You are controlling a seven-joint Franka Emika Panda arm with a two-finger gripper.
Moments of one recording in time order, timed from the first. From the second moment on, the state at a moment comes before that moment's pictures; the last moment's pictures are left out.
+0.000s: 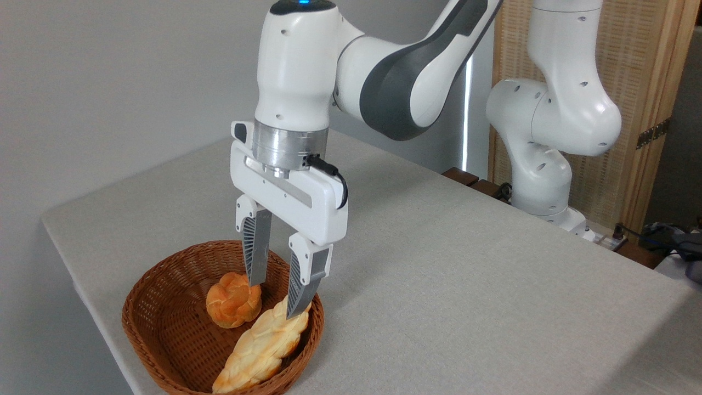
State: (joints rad) arm 0.02 -0.07 -0.02 -2.13 -0.07 2.36 0.74
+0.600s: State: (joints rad) arm 0.00 -0.06 -0.03 -2.16 0.03 2.36 0.74
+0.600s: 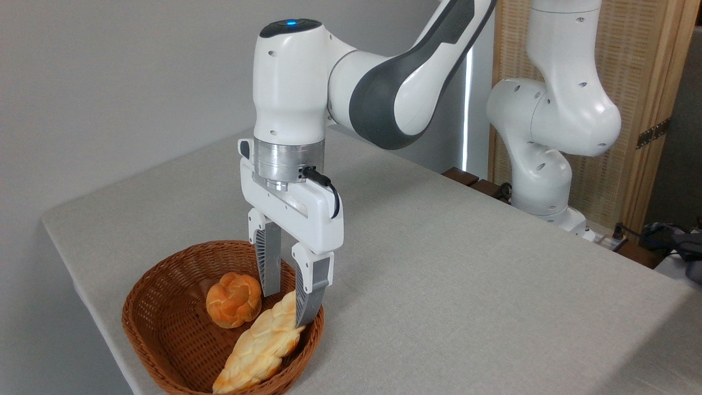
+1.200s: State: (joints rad) arm 0.00 -0.05 -0.03 -2.16 0.04 2.36 0.75
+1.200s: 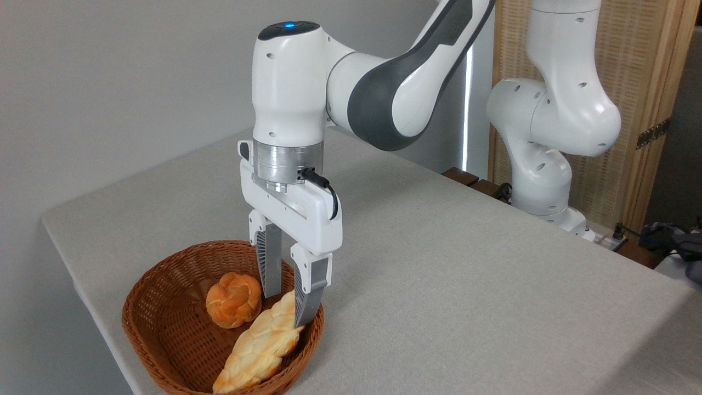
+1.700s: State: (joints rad) arm 0.00 -0.05 -0.03 -2.16 0.04 2.36 0.75
